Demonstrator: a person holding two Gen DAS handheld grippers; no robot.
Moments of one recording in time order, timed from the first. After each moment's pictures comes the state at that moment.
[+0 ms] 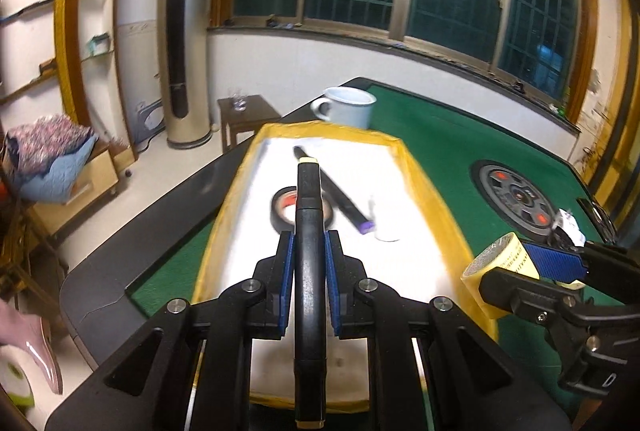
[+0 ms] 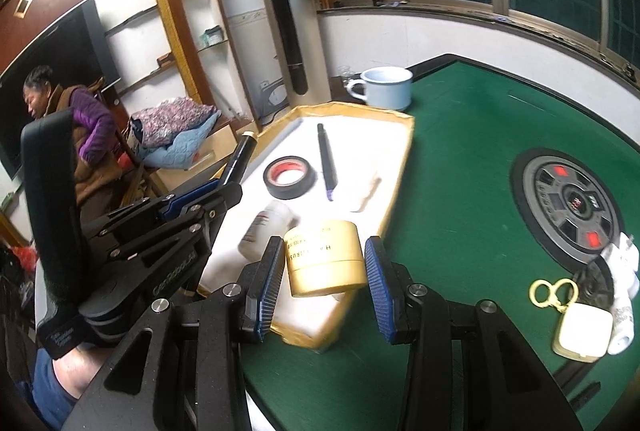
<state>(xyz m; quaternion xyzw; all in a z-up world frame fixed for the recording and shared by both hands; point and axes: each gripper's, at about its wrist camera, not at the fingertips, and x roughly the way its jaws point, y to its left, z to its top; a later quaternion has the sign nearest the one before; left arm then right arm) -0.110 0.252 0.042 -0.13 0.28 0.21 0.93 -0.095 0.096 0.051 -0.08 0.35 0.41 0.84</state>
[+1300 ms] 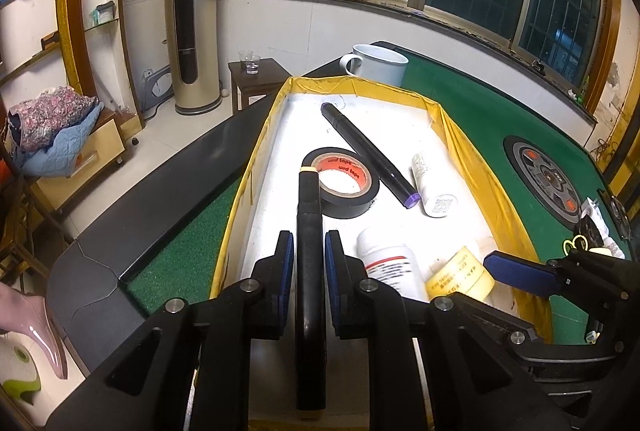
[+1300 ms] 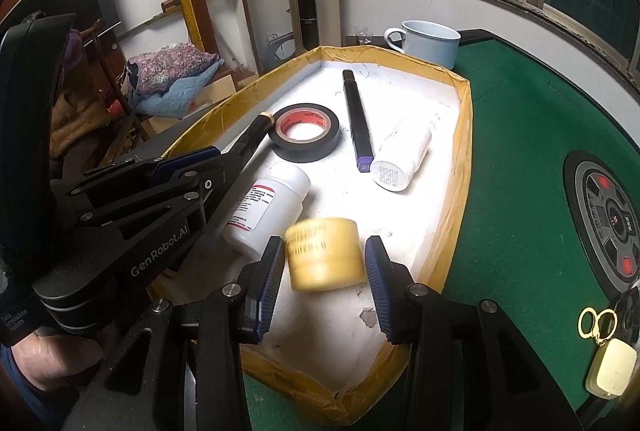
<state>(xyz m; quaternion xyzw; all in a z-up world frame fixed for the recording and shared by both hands) -0.097 0.280 0.015 -0.15 0.34 0.21 0.90 -0.089 0.151 0.012 -0.15 0.38 0.41 0.81</state>
